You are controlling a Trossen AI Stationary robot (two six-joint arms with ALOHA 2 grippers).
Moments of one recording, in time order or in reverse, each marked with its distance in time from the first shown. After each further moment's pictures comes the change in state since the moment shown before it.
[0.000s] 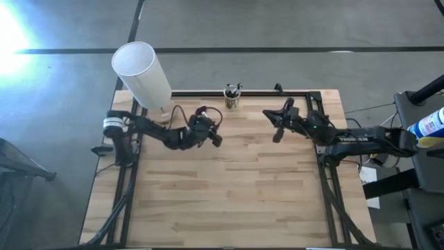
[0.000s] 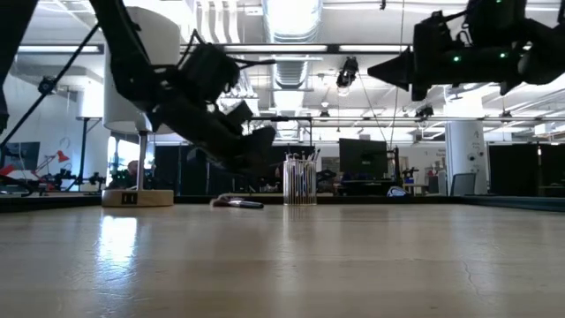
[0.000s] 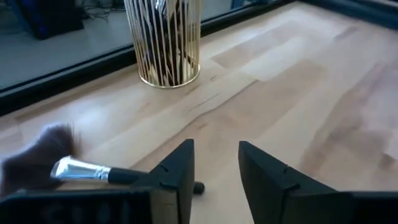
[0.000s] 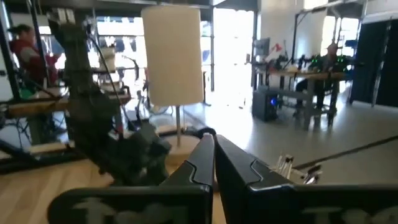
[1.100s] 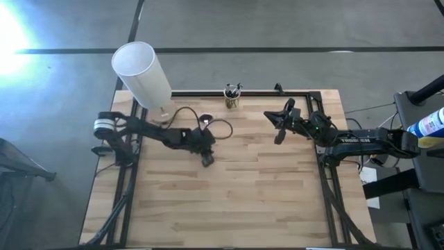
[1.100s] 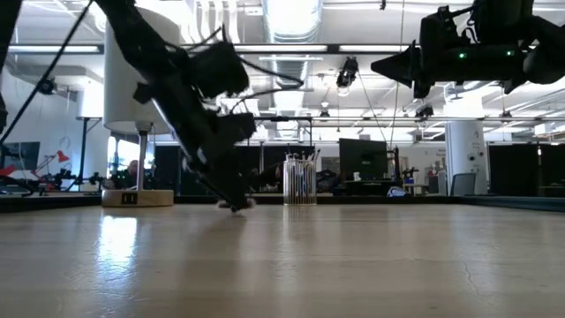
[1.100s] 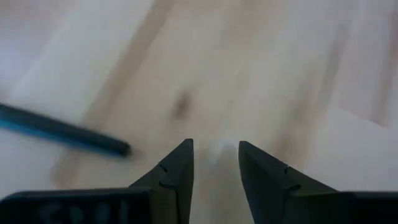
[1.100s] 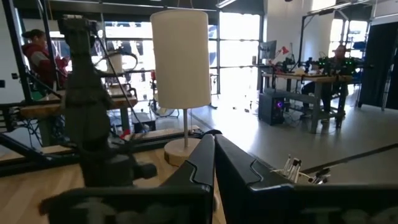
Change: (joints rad) left arm -0.053 -0.085 0.114 -0.642 0.492 0.063; right arm 0.011 -0.045 -0.016 -0.005 -0.011 0.006
